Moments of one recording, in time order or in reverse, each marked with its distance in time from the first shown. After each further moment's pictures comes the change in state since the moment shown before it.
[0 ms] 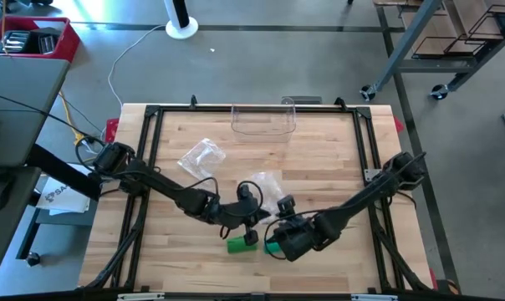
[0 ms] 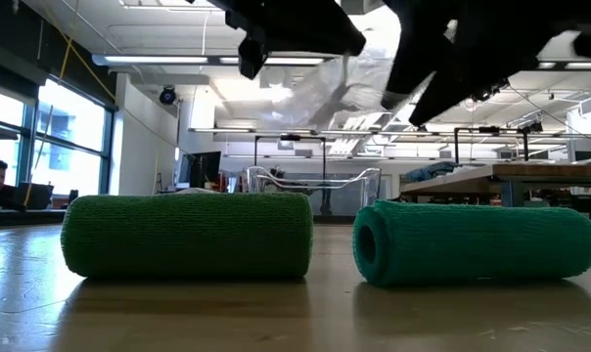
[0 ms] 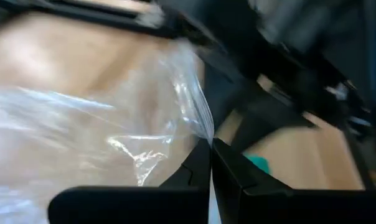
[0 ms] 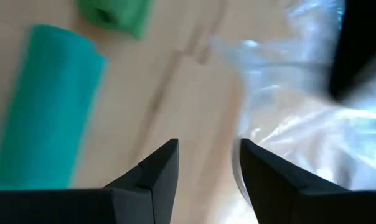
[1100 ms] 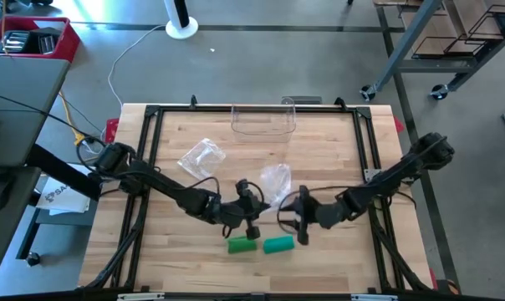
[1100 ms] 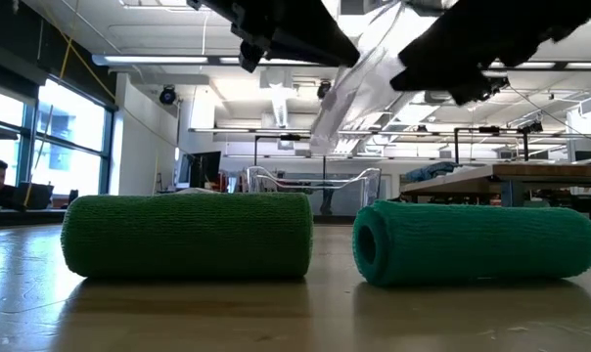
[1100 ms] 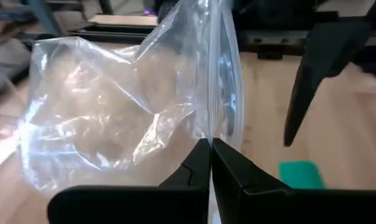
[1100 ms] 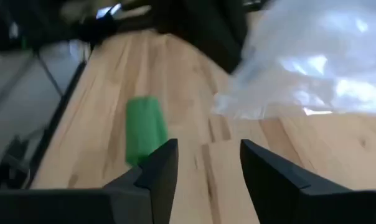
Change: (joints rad) left arm 0.009 0.010 0.001 0.004 -0.124 0.142; right arm -0.042 -0.388 -0.666 1.008 -0.107 0.431
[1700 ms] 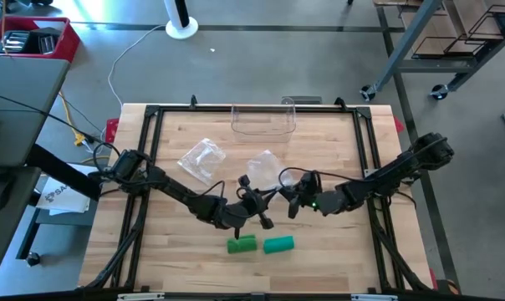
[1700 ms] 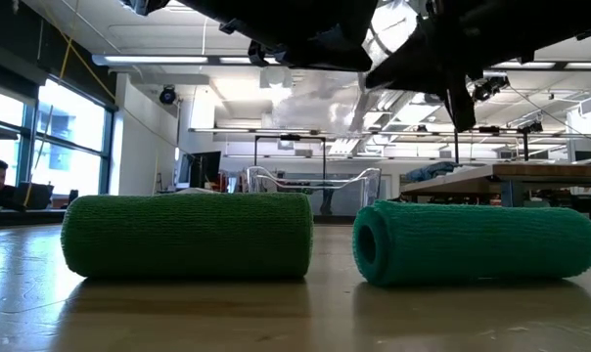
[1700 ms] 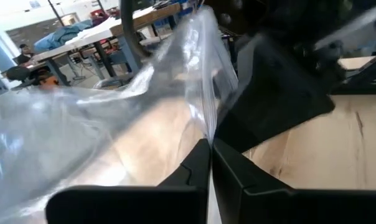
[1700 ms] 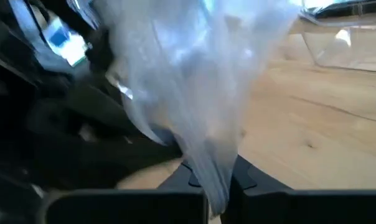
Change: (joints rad) left arm 0.008 0.165 0.000 0.444 -0.358 0.339; right arm -0.105 0.006 -0.100 0.278 0.268 0.420
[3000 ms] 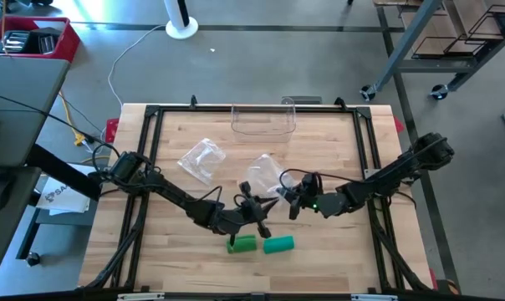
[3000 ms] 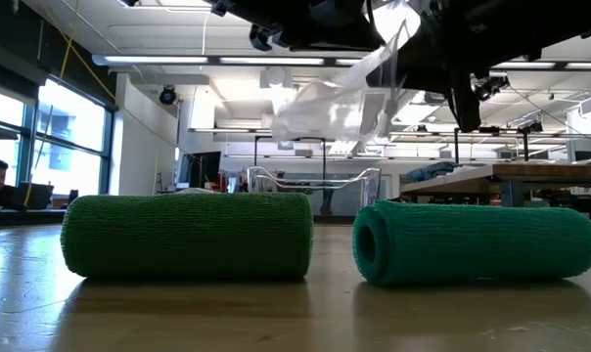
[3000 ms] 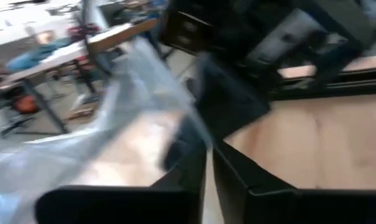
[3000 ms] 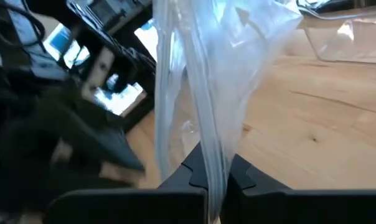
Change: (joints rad) left arm -0.038 0.002 -0.001 0.054 0.044 0.077; right arm 0.016 -0.001 0.000 0.009 0.018 0.036
